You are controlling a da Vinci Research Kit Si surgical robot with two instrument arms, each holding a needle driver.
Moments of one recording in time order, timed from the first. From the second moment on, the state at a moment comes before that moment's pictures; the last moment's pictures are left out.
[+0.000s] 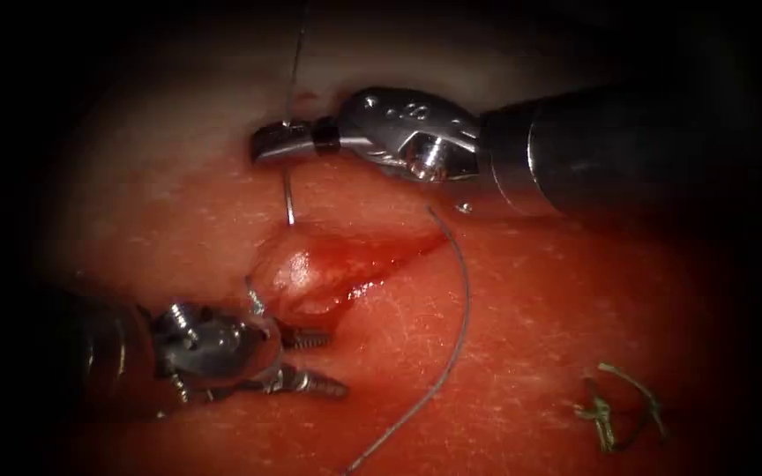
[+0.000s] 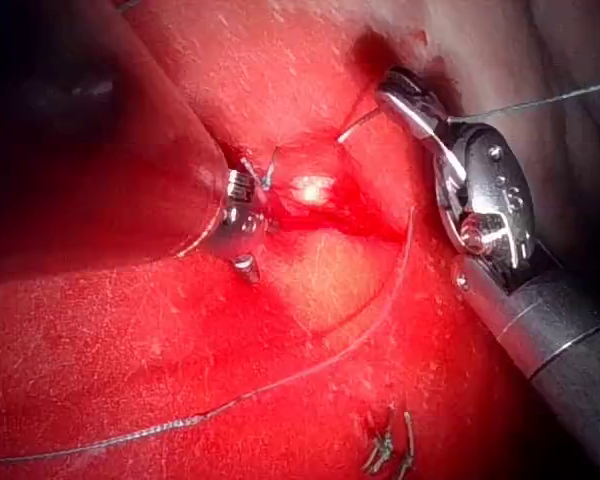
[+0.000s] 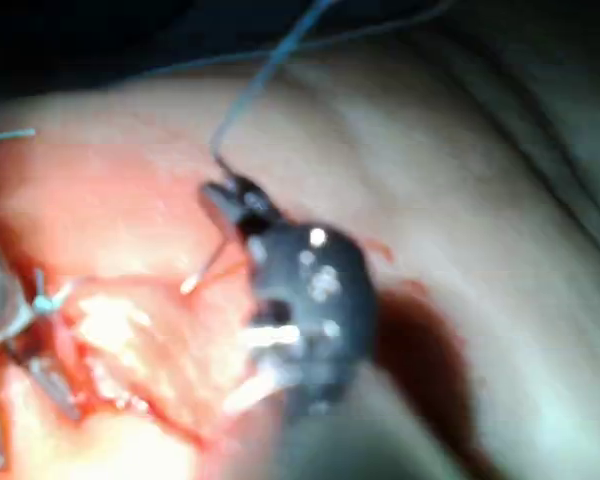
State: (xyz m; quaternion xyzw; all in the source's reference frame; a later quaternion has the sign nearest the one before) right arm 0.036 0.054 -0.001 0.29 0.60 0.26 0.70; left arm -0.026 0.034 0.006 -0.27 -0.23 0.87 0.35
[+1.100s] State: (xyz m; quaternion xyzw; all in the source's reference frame) right arm 0.036 0.051 -0.003 0.45 0.52 0.32 0.65; left arm -0.026 0.033 0.006 -0.27 -0.23 0.87 0.34
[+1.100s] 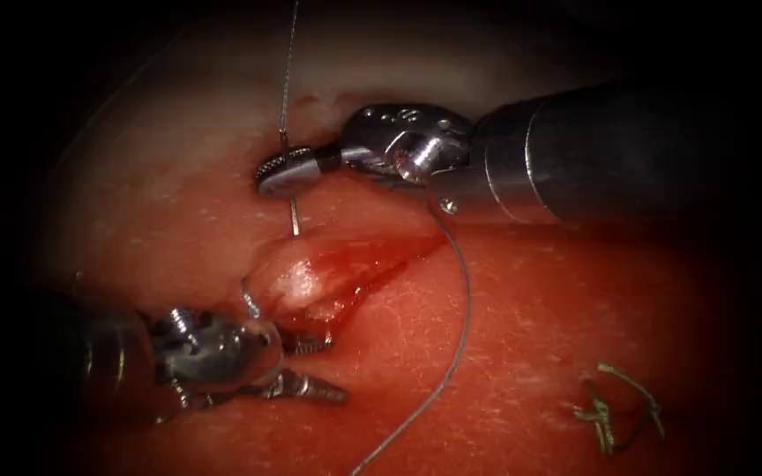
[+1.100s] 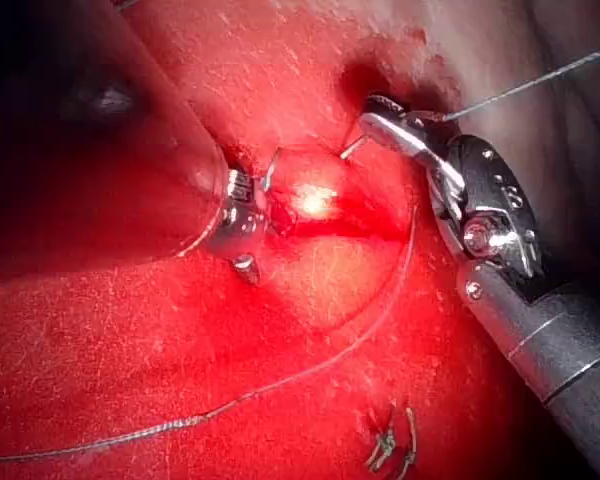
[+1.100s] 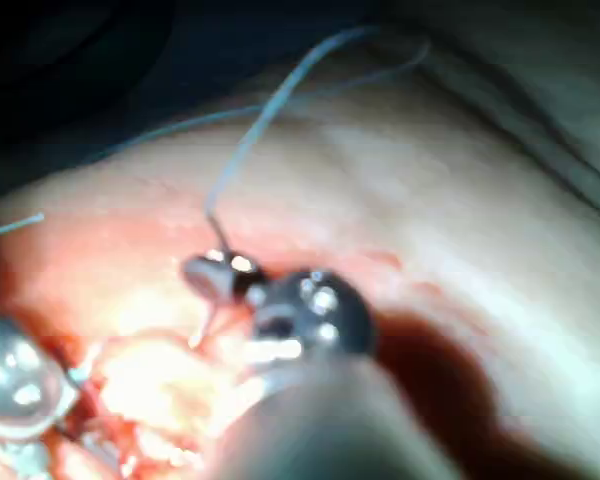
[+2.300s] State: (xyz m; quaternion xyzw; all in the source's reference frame) right arm 0.036 0.052 -0.003 0.31 0.54 0.33 0.71; left arm -0.026 0.033 0.006 -0.27 -0.24 0.87 0.34
